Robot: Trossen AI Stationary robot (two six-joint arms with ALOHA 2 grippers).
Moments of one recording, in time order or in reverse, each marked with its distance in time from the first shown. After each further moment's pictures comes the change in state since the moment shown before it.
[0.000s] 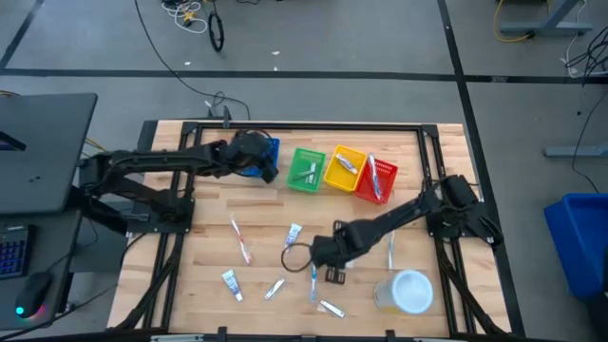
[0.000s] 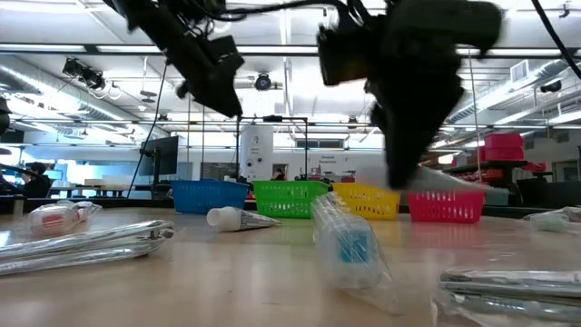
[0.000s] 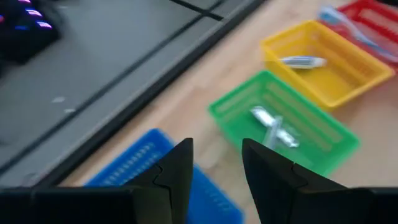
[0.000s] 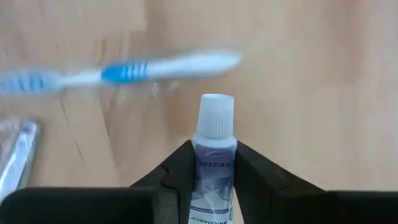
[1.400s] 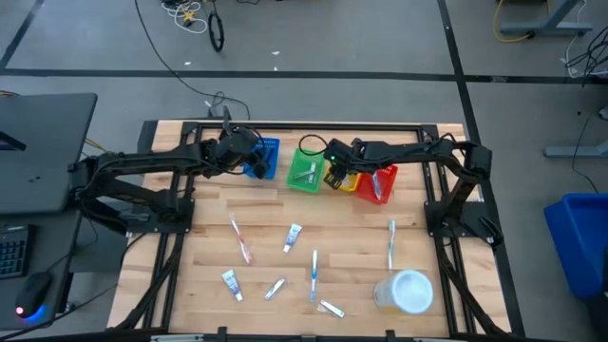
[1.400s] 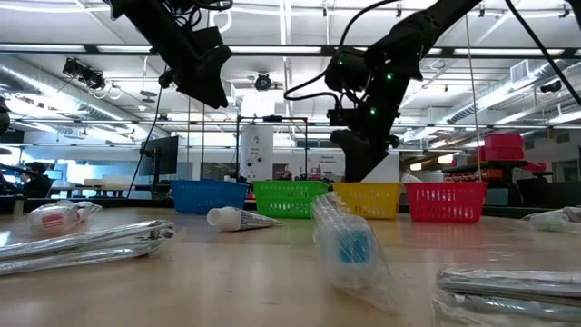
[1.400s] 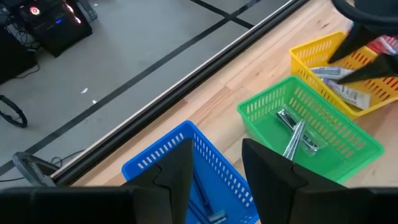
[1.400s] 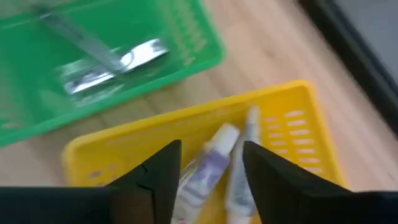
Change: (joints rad) left arm 0.000 -0.096 0.000 -0.109 -0.090 -0.063; right arm -0.678 -0.204 -0.284 0.302 0.262 -0.299
